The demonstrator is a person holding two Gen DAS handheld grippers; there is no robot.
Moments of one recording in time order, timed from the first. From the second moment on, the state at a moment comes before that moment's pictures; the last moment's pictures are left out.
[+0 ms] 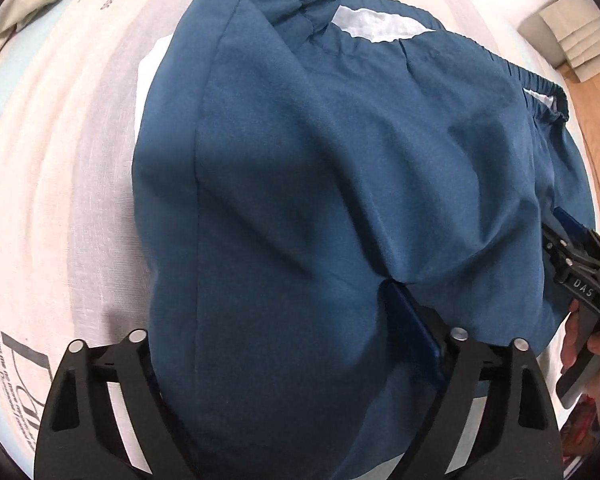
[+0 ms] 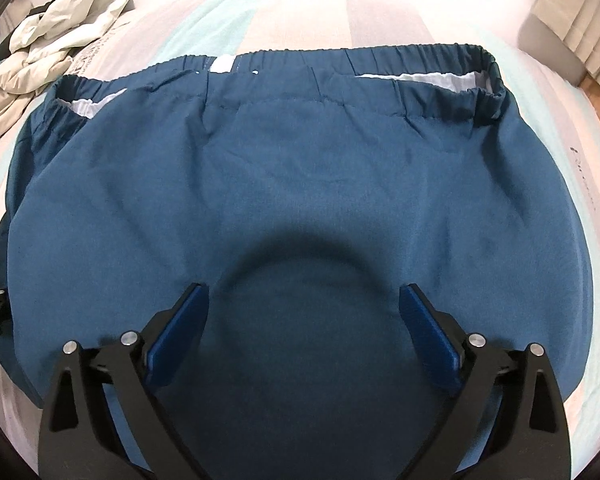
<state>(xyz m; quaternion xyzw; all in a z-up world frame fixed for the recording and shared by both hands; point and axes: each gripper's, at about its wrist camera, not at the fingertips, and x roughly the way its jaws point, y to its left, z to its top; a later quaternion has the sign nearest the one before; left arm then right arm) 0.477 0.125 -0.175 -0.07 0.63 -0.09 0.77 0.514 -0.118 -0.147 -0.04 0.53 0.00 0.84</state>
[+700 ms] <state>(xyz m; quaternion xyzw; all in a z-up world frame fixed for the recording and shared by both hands) 0.477 0.063 -0.134 -0.02 0.62 -0.06 0.78 0.509 -0.116 -0.146 -0.03 0.54 -0.01 0.84</state>
